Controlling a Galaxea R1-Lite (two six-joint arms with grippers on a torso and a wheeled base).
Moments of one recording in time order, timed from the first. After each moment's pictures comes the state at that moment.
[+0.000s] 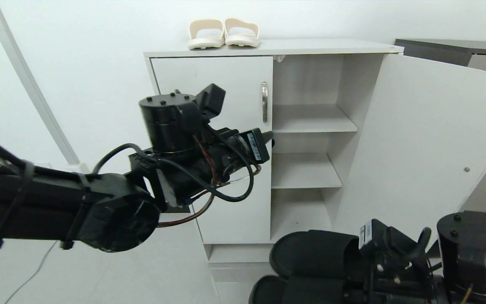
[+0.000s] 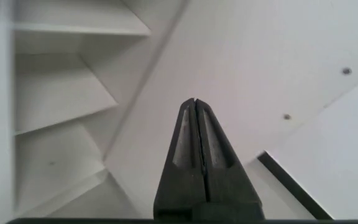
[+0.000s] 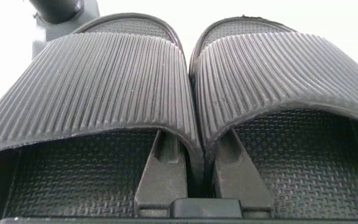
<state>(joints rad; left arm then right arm) -0.65 1.78 -1.03 -0.80 -0.05 -0.41 0.79 1.52 -0.41 -0.72 0.26 -0.07</state>
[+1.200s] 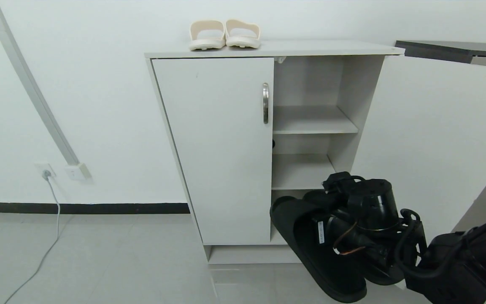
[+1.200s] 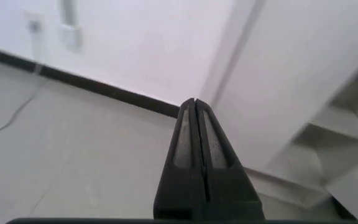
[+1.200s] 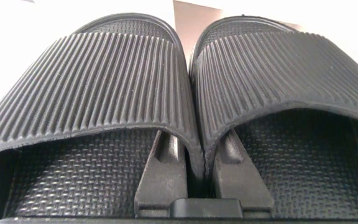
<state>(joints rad) -0.12 0.23 -0.11 -0.04 0.49 -0.19 0.72 1.88 -0.73 -0.74 -0.32 0.20</state>
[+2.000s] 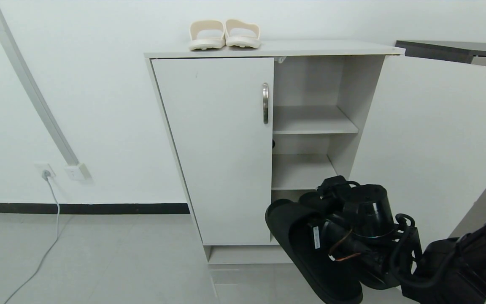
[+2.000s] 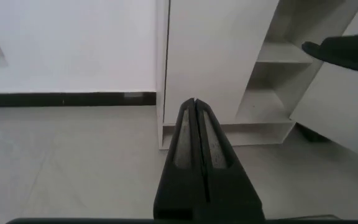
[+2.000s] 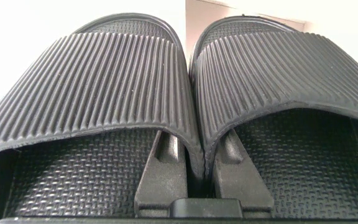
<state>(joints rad) -0.08 0.09 0.00 0.00 -0.01 -0.05 0.74 1.90 -0.71 -0.78 -0.34 0.19</state>
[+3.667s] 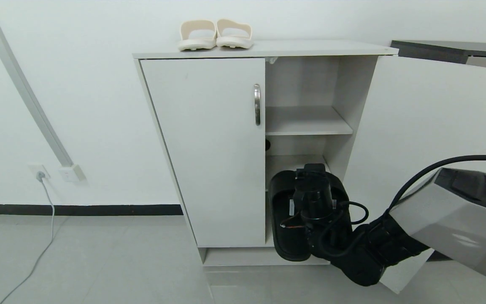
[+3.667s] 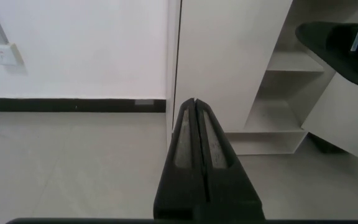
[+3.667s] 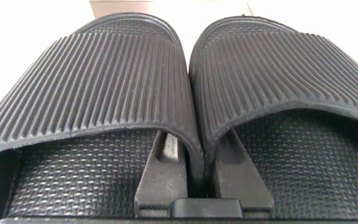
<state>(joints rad) 0.00 0.00 0.00 0.00 -0.02 -0.06 0.75 2.20 -1.06 -0.86 -0.79 0.21</state>
